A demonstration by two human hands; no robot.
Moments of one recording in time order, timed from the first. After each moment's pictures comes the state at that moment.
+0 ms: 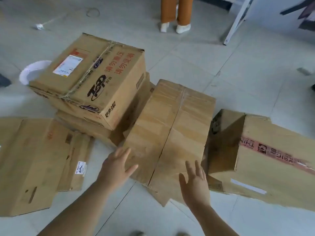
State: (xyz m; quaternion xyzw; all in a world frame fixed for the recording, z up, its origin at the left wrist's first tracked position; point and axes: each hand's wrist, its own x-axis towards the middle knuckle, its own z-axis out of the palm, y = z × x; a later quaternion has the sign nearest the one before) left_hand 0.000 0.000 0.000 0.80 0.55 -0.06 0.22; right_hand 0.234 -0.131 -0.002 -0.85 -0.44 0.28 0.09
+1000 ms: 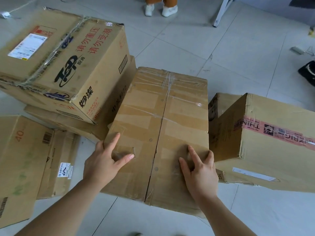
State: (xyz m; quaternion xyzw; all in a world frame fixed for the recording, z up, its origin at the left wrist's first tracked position) left_hand 0.017 0.010 -0.043 0.77 0.60 0.00 0.21; right_hand 0.259 -0.128 -0.054 -0.89 -0.40 0.19 0.14
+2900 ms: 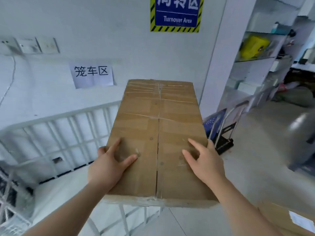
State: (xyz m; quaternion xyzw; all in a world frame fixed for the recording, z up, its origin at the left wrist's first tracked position) left_hand -0.401 -0.812 0.475 -0.14 0.94 0.29 -0.08; right_hand -0.424 -0.534 0.479 -0.03 -0.96 0.24 0.12
